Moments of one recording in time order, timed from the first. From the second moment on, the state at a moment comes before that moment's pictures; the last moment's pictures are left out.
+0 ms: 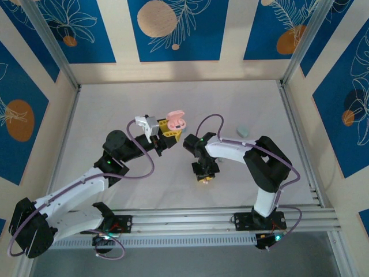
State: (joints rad) left arm -0.72 1.02 0.68 0.53 0.39 -0.12; right arm 0.80 1.79 1.10 -0.99 -0.10 0.59
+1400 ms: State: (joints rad) left arm -0.72 1.09 0.68 0.53 0.33 -0.10; right arm 0.41 1.15 1.19 -0.79 -0.67 0.70
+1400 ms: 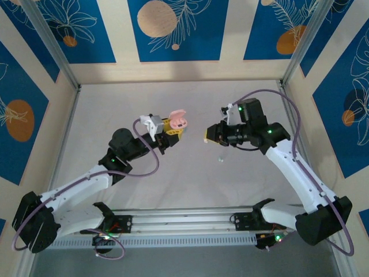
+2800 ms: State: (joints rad) left arm -0.72 1.18 0.66 0.63 0.39 -0.08; right arm 0.60 1.33 1.41 -0.60 -0.72 0.77
